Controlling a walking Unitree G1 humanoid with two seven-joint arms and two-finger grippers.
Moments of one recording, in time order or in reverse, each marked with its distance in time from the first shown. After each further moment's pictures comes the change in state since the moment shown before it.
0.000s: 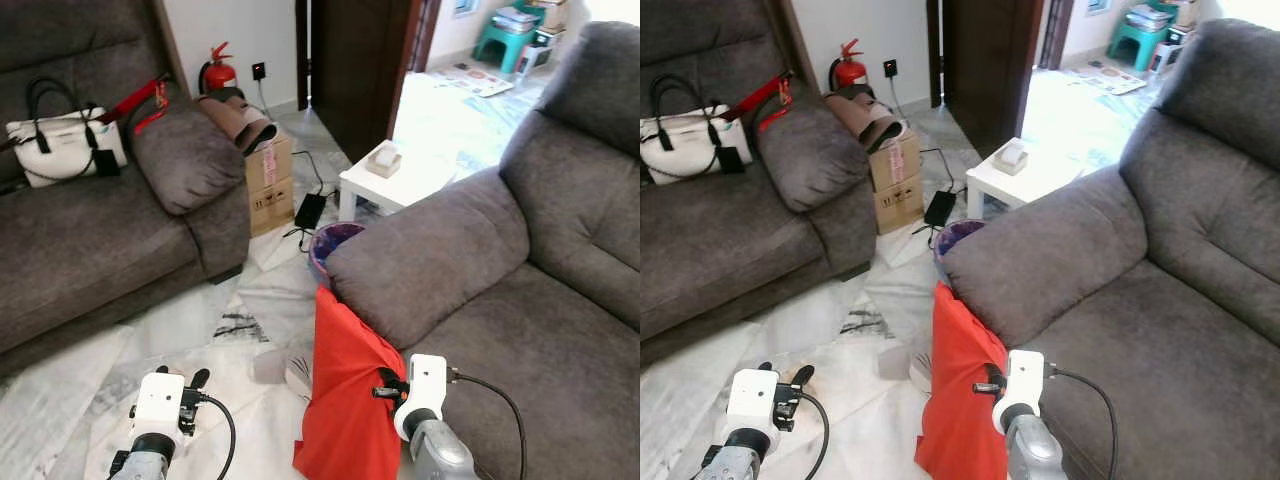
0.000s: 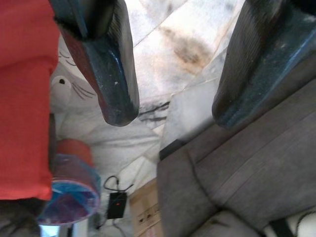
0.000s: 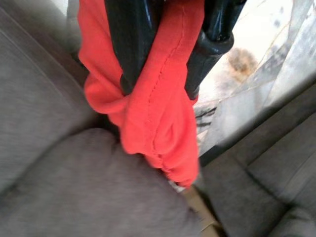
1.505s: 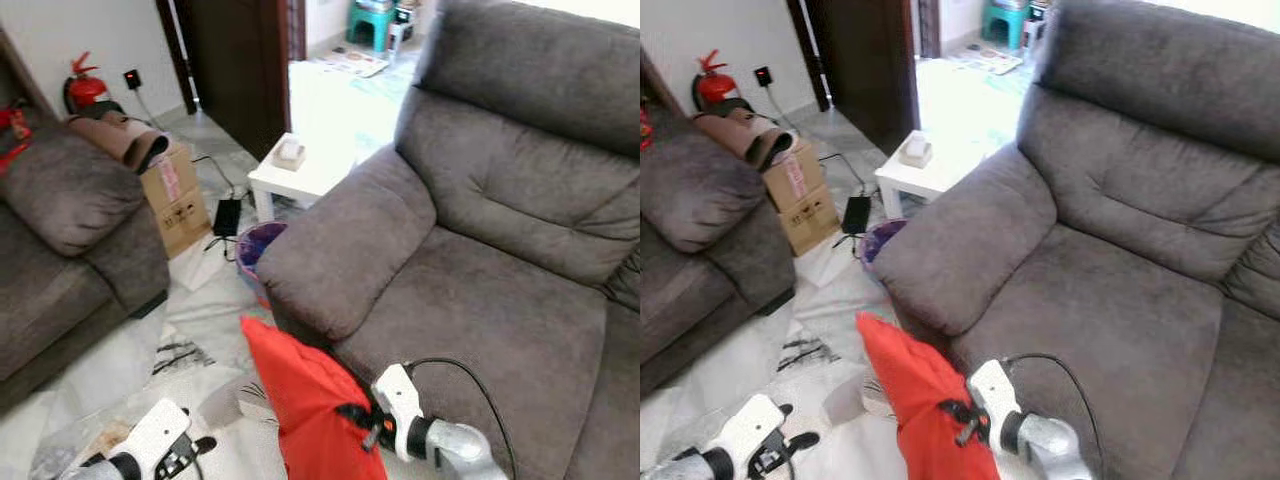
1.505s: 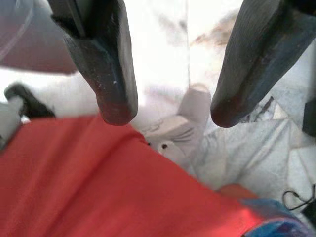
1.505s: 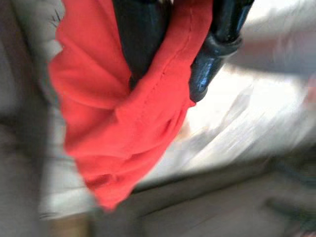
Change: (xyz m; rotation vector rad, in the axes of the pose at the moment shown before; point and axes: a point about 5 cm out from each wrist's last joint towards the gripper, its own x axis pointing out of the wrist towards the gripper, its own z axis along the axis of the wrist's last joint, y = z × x) left arm -0.020 0.025 -0.010 0.359 0.247 -0.676; right arm -0.019 0.011 0.000 -0.475 0.213 0.827
